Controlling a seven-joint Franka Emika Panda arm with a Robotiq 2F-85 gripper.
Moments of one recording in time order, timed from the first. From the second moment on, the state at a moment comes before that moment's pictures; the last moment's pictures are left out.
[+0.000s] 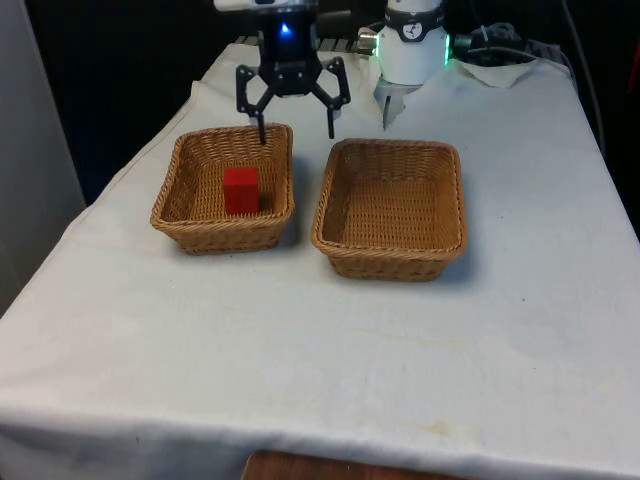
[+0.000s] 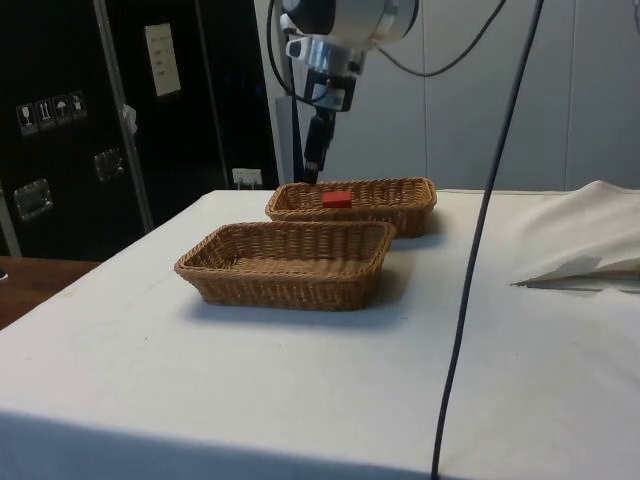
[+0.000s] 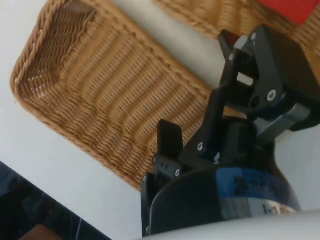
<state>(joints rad) 0.42 0.26 -0.67 -2.29 0.70 2.66 -1.04</state>
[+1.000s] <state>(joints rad) 0.41 0.21 -0.58 -2.34 0.66 2.74 -1.08</state>
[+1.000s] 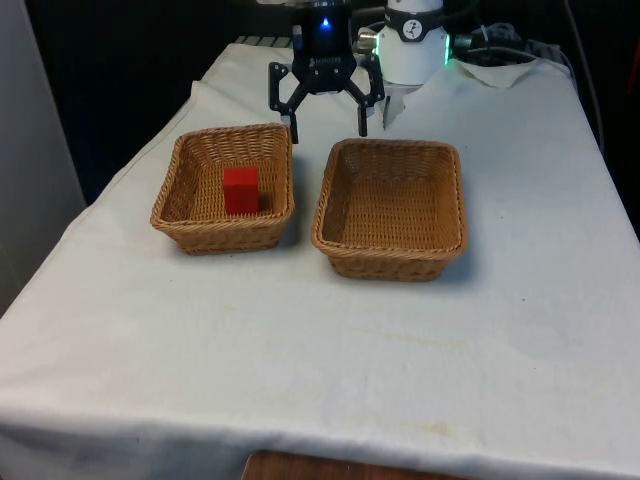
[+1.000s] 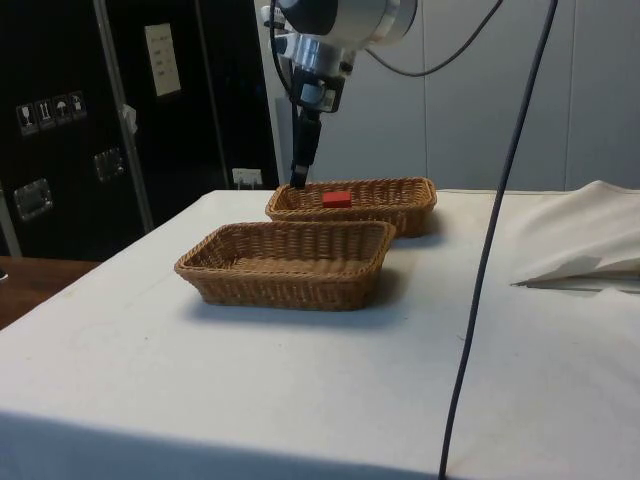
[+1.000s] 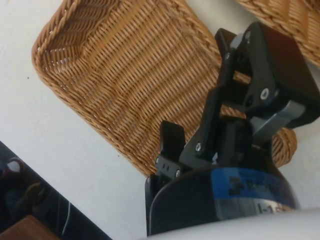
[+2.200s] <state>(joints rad) 0.41 0.22 -0.55 -2.32 0.66 2.79 -1.05</state>
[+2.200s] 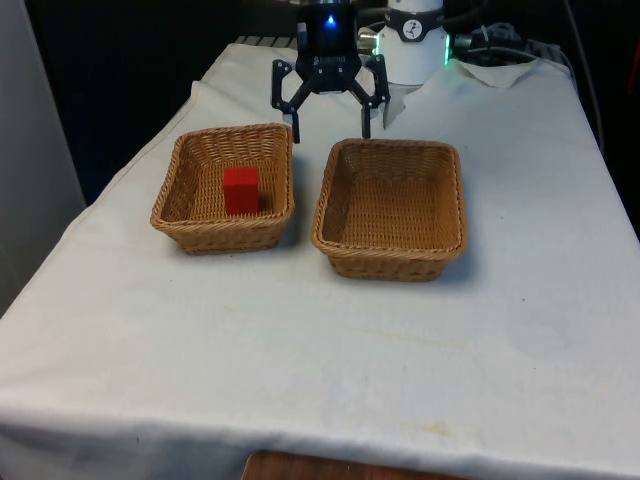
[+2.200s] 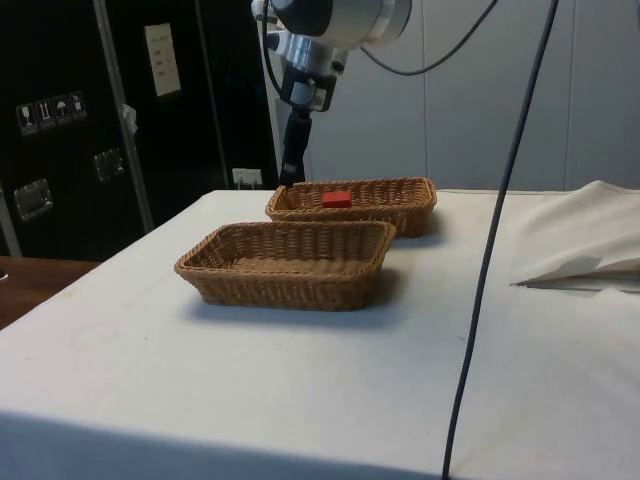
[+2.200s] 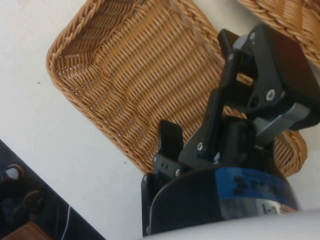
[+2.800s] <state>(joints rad) 0.41 0.22 -0.54 -2.31 0.66 2.79 -0.96</state>
